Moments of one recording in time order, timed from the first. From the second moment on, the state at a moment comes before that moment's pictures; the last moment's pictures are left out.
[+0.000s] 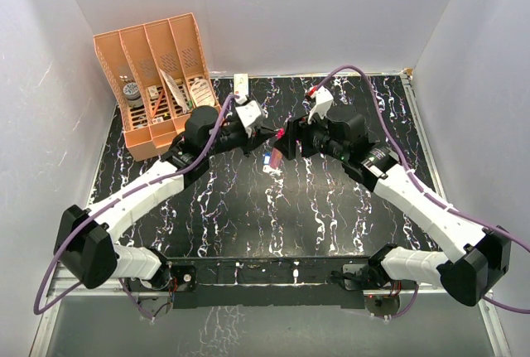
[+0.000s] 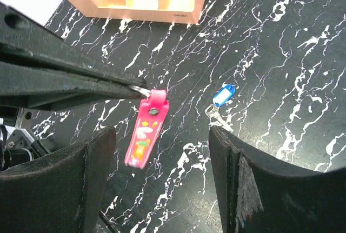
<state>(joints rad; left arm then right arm) -0.64 1.30 0.96 0.22 0.49 0.18 0.62 1.17 1.10 -0.29 -0.14 0.29</state>
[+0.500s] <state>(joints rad) -0.64 1.43 1.22 -0.13 0.53 0.25 0.62 1.16 1.01 -0.21 -0.16 0.30</state>
